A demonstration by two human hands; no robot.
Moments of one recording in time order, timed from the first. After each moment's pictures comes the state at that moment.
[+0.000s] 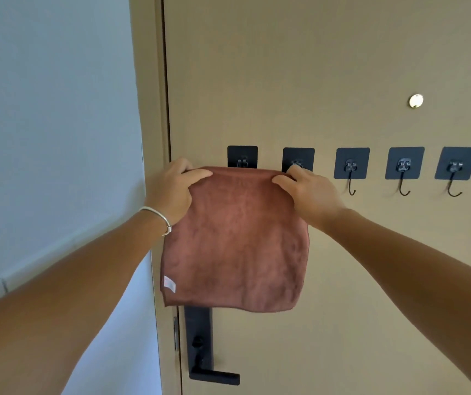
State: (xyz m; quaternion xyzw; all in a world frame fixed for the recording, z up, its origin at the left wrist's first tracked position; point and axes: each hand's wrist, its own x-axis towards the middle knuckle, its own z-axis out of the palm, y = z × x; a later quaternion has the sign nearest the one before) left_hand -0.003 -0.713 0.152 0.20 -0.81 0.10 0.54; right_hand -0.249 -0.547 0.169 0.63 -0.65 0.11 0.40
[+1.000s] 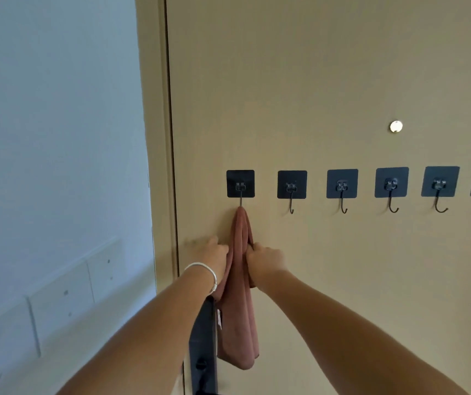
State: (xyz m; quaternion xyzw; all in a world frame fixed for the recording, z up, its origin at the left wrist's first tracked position) left_hand -0.058 -0.669 0.089 0.42 -0.89 0.09 0.16; right_hand -0.176 -0.590 0.081 0.57 -0.80 0.02 0.18
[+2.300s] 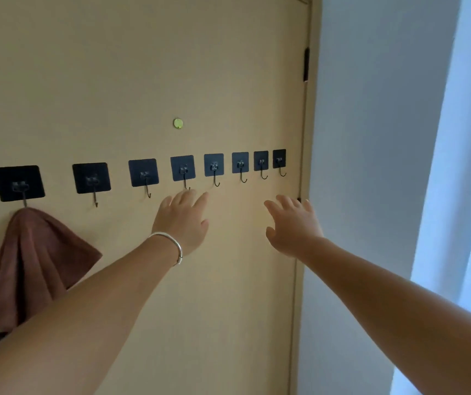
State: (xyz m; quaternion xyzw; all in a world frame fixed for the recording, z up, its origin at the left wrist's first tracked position) left_hand -0.207 -0.430 0.146 0.07 -0.93 0.13 0.34; right_hand -0.294 -0.207 0.132 0.26 -0.91 0.02 0.33
